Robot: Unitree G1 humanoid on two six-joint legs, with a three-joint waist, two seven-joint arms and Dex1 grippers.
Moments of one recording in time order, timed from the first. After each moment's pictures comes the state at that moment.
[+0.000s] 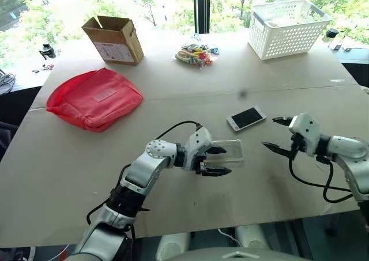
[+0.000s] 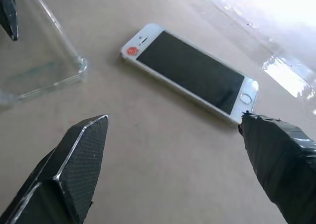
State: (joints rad) left arm -0.38 0.41 -0.32 -0.09 -0.26 0.47 -1.09; right arm -0.28 -0.71 0.00 0.02 0.22 0.18 0.92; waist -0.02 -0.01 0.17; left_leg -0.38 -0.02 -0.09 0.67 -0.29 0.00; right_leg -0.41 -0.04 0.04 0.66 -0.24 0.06
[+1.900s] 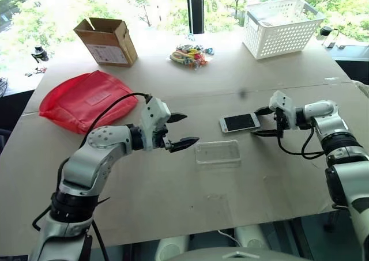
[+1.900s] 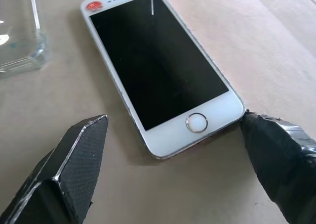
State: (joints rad) left arm -0.30 0.68 -0.02 -0.35 -0.47 0.62 -0.90; right arm -0.87 -0.57 0.14 0.97 -0.03 -0.16 1.40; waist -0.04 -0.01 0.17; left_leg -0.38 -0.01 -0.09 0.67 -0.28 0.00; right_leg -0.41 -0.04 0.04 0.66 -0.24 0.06
